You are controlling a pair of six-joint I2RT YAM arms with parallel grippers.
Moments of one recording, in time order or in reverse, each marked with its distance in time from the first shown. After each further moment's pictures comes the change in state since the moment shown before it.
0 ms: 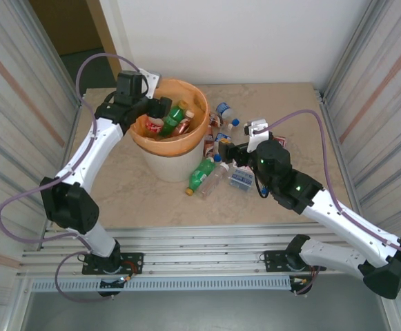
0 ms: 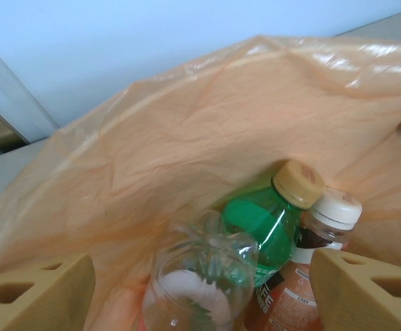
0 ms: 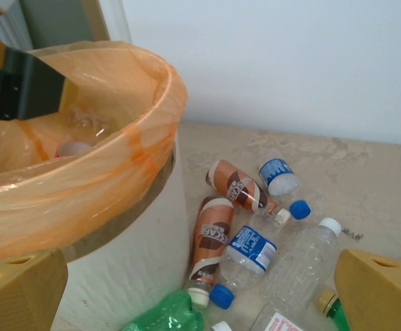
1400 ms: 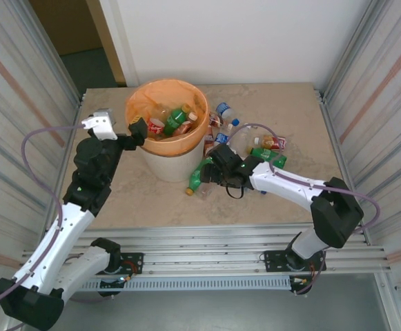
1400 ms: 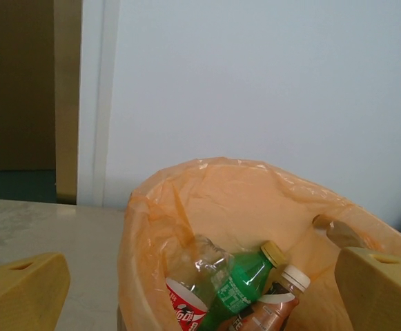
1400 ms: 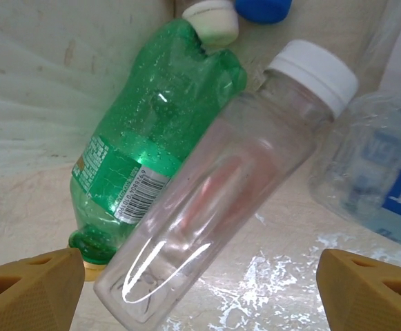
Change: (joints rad) left arm -0.046 -0.788 -0.804 0.592 -0.227 -0.323; right arm -0.012 0.567 0.094 -0.310 -0.344 0.618
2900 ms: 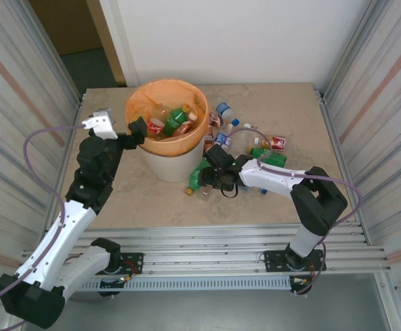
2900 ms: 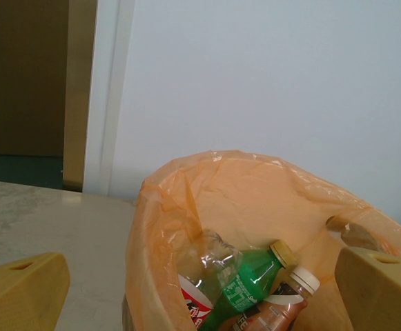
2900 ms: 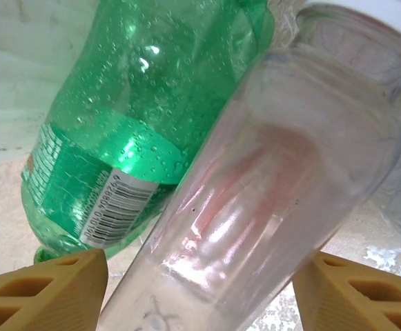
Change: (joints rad) left arm 0.007 0.025 -0.009 0.010 -0.022 -0.041; right arm -0.014 0.130 0.013 0.044 -0.100 0.011
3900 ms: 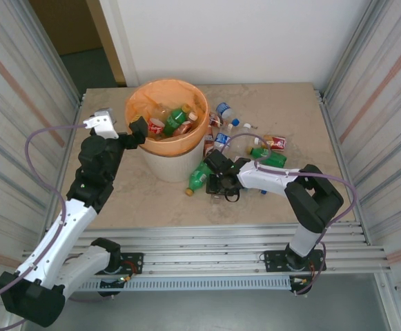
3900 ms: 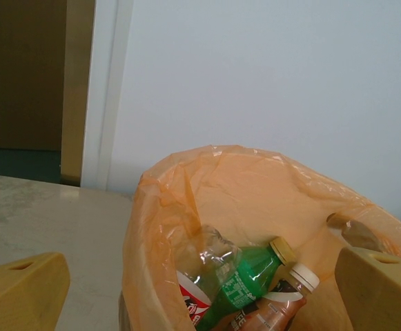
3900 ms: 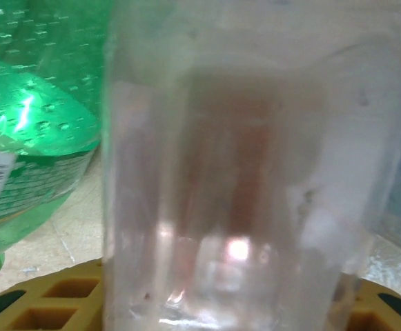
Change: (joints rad) left arm 0.000 0.015 0.000 -0.001 0.003 -0.016; right arm 0.000 0.036 -0.035 -0.051 0.027 -0.050
